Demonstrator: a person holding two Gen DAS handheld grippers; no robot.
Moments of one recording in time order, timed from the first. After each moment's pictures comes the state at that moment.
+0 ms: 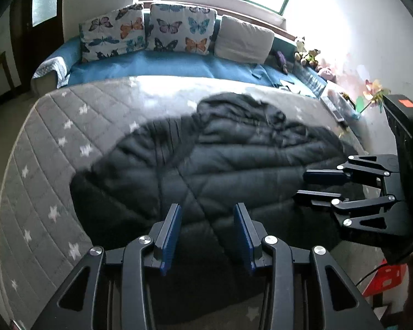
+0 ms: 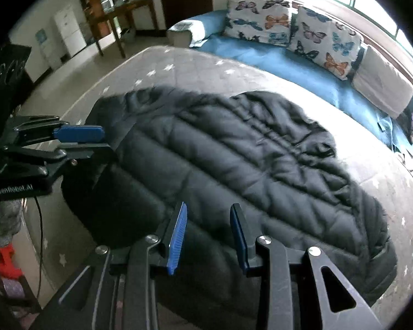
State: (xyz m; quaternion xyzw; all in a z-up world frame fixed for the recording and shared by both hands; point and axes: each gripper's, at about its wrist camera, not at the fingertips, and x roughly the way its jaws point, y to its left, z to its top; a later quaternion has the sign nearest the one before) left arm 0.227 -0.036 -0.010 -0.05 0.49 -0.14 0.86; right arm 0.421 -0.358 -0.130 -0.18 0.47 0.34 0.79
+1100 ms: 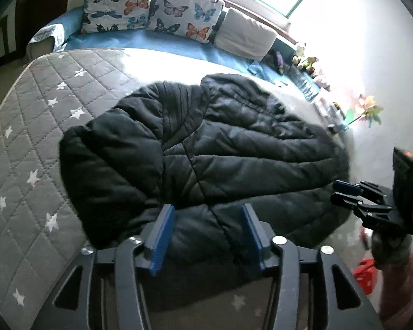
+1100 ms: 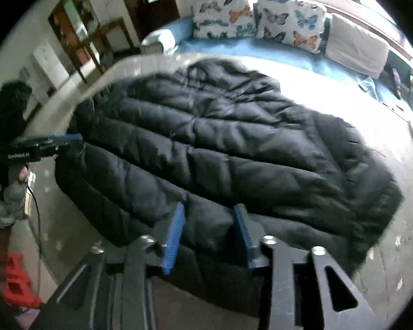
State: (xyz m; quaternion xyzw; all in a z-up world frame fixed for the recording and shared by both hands) left arm 0.218 -0.001 -0.028 -0.14 0.51 -0.17 0.83; right arm 0.411 -0.469 -0.134 -0.07 0.47 0.30 0.82
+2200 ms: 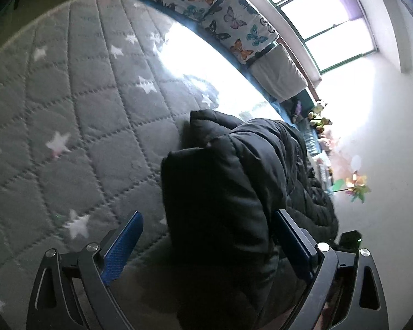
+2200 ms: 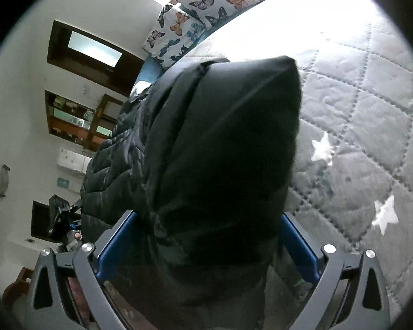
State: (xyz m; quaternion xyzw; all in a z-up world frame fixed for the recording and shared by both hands) left arm 0.252 0.114 -0.105 -0.36 0.50 -0.12 0.78; right arm 0.494 -0.594 -0.225 0.25 0.53 0.31 0.75
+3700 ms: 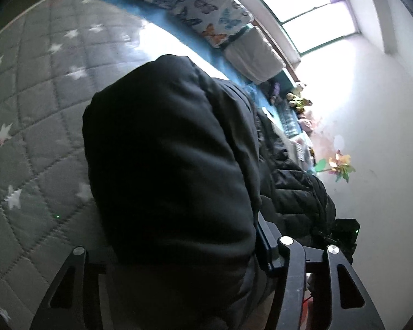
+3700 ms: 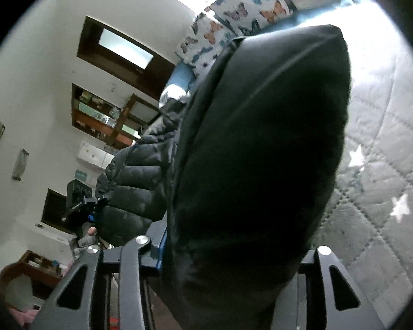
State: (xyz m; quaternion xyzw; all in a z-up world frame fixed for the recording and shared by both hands) left arm 0.267 -0.016 -0.086 -0.33 0.51 -0.19 0.77; right arm 0.452 -0.620 -0.161 0.25 0.47 0.37 0.76
